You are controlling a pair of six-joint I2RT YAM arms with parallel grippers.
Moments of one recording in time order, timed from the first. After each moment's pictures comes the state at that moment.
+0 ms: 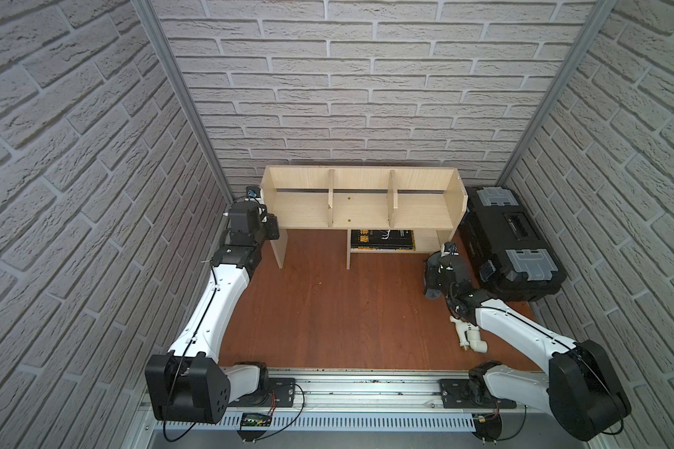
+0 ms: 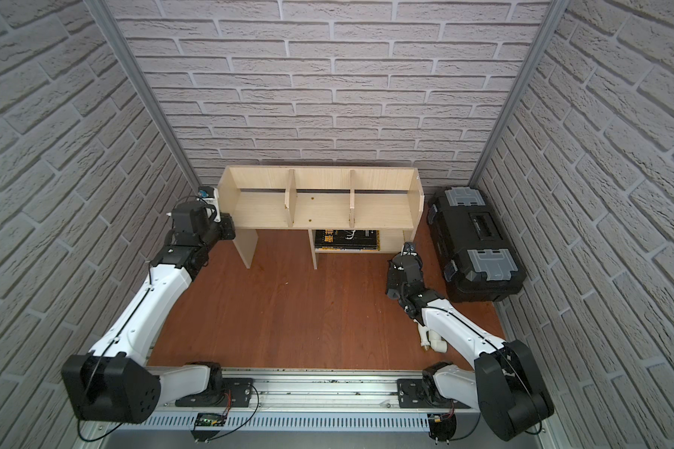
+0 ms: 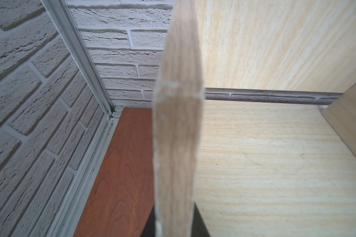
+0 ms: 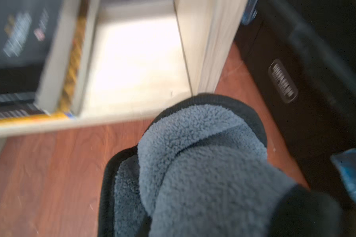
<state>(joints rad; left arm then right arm) 0.02 1.24 1.10 -0.30 -0.09 -0.06 0.29 1.20 0.57 -0.08 0.33 0.34</state>
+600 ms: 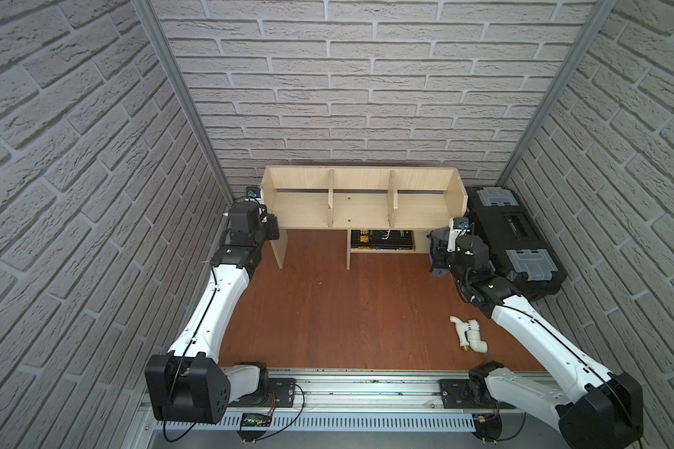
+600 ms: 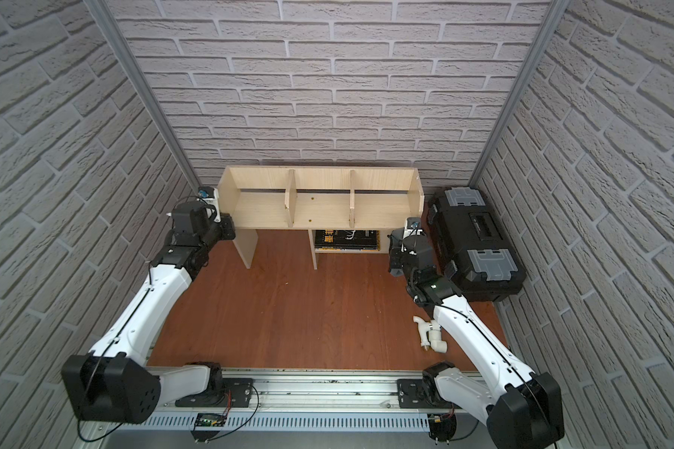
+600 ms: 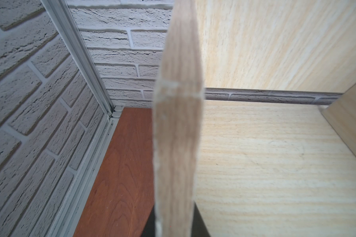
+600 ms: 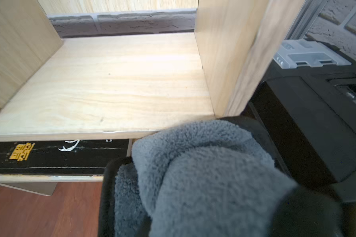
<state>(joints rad) 0.02 1.24 1.10 -0.30 -0.09 -0.06 0.31 1.07 0.84 -0.24 0.33 0.18</state>
